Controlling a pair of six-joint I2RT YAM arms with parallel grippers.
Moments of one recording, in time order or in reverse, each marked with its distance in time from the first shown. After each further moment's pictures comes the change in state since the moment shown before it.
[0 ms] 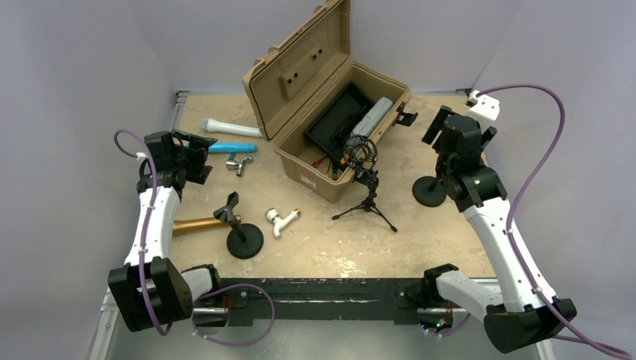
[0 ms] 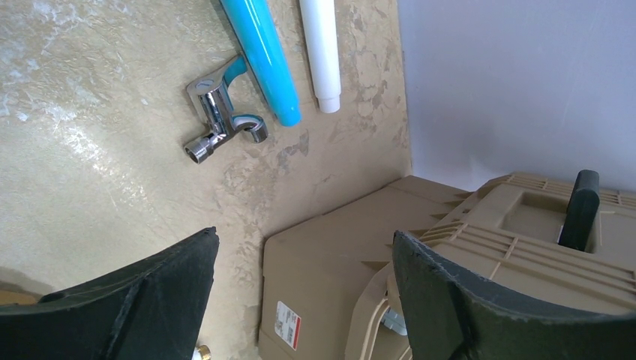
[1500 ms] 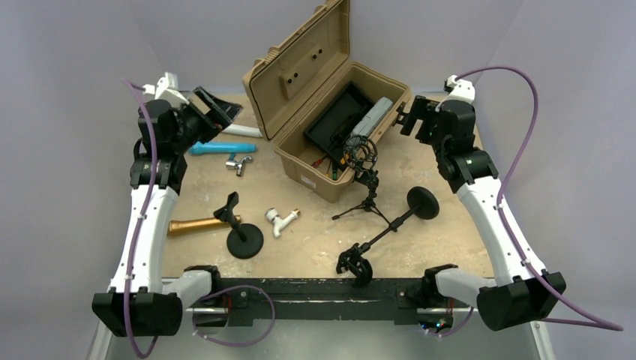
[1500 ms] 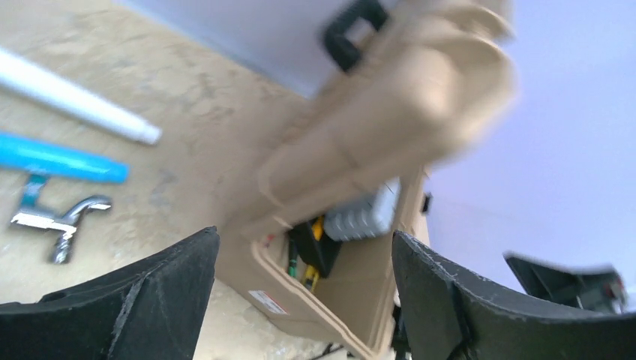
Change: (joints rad) left arm -0.166 -0.039 0.280 0.046 0.131 0.383; right arm -0.054 0.138 0.061 0.081 -0.372 -0.043
